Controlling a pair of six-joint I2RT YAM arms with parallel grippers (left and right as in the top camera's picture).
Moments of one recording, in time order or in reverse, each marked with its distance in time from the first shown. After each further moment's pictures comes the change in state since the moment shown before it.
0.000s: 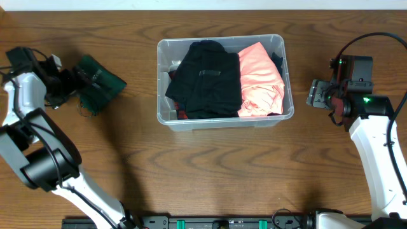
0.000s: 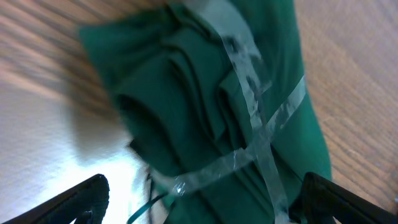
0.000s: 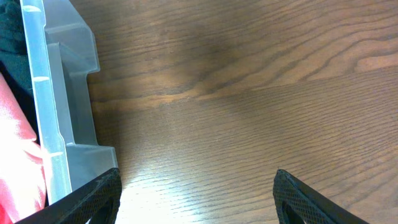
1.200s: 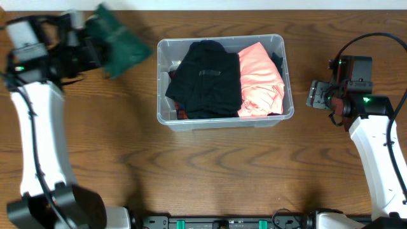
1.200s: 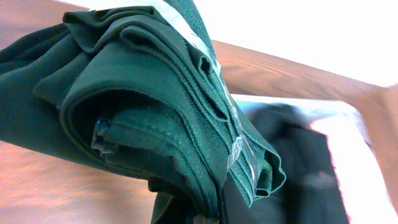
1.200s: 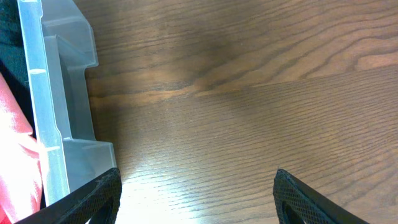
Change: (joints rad) left arm -0.282 -0.505 -0.014 -0.042 0.299 0.013; right arm 0.000 0.002 0.000 -0.011 0.000 -0.015
